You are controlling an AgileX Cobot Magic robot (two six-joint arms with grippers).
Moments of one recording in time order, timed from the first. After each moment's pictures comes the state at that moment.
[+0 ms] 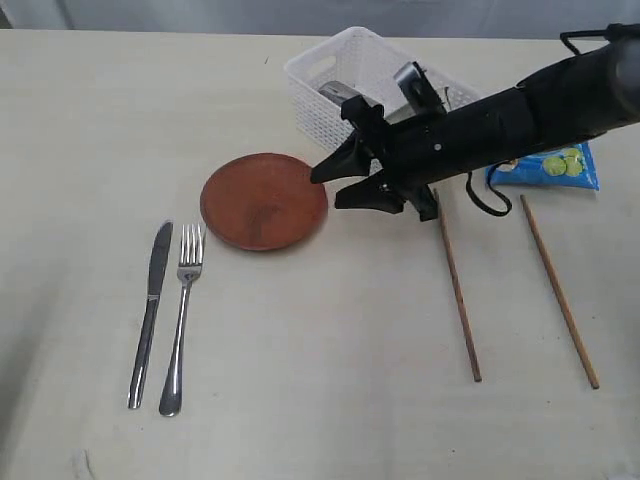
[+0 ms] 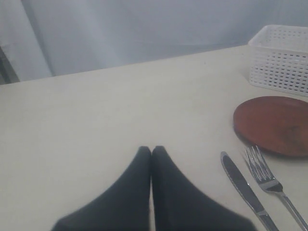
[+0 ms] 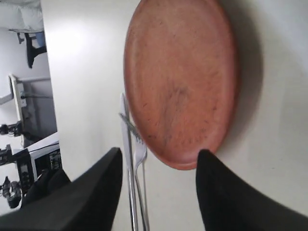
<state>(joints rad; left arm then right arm) -0.17 0.00 0.00 0.05 0.33 0.04 0.28 2.02 -1.02 1.43 0.88 -0.76</state>
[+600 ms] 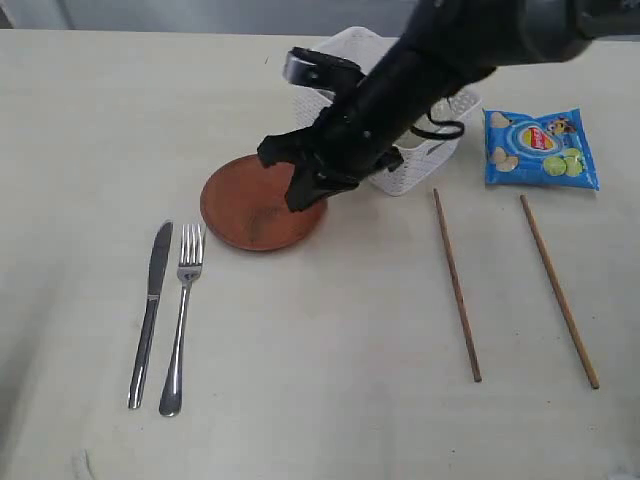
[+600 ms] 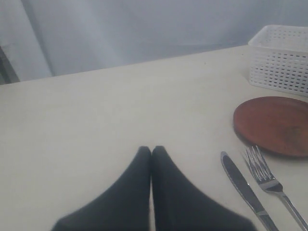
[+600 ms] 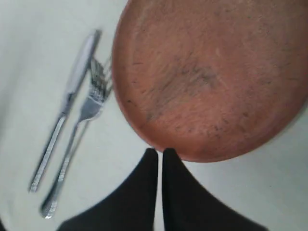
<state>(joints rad) -0.17 0.00 0.00 0.05 0.33 0.04 0.53 2.01 -1.33 0.71 0.83 -0.42</state>
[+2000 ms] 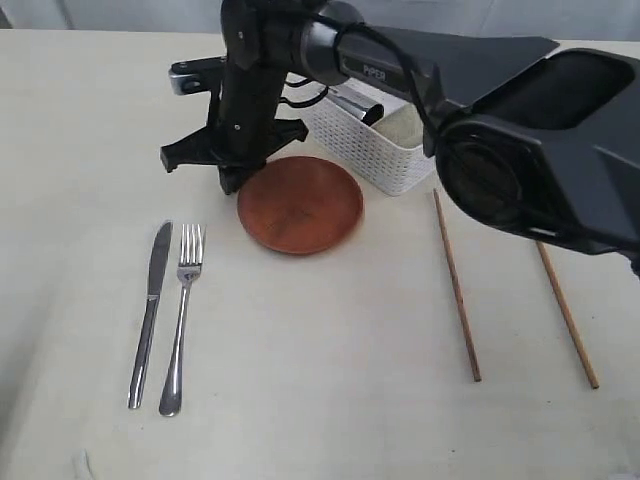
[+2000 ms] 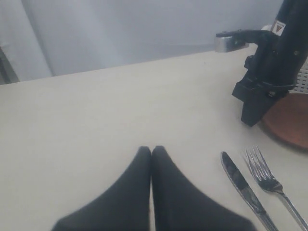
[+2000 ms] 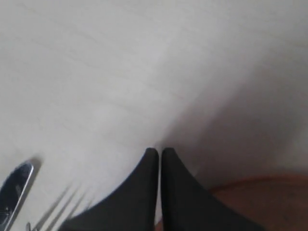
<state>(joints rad) -0.17 0.00 0.00 0.05 0.33 0.04 0.73 2.50 -2.14 0.20 1.05 0.07</state>
